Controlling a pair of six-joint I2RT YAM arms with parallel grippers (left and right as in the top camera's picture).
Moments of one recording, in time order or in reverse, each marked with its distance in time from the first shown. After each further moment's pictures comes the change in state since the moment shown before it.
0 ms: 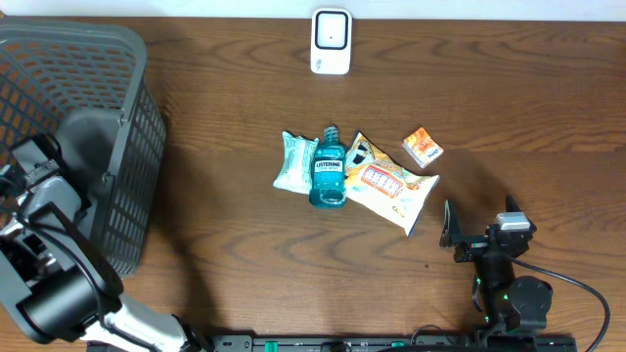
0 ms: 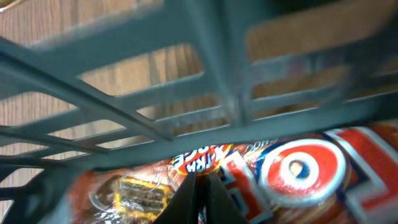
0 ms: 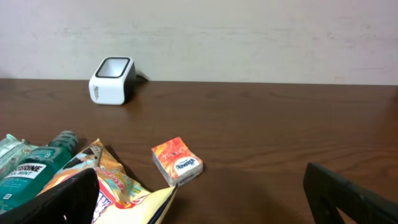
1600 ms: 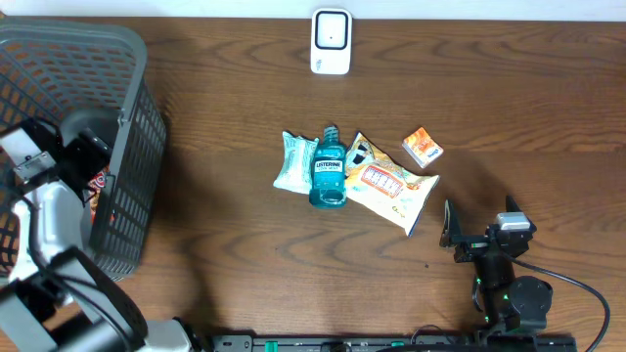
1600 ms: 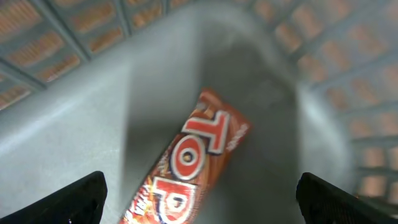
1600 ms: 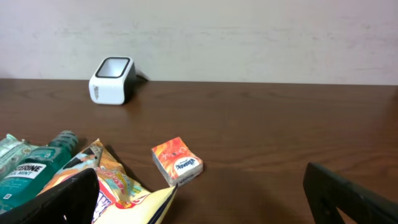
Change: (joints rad) left arm -0.047 -0.209 0.002 -0.058 0.649 0.204; right arm 0.000 0.000 0.000 0.000 0.000 0.000
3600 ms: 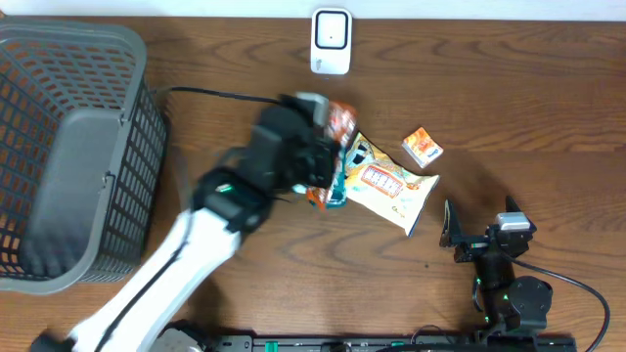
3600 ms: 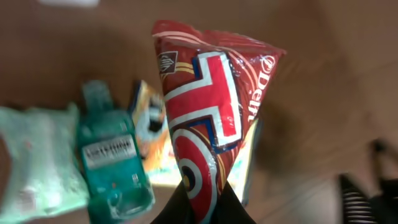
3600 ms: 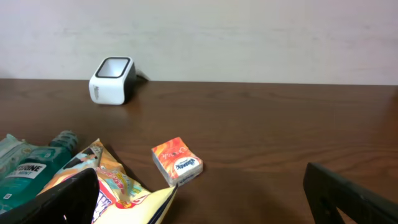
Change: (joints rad) left arm -1.207 -0.250 0.077 -0.096 0.109 -0.241; right arm 0.000 0.000 0.000 0.000 0.000 0.000
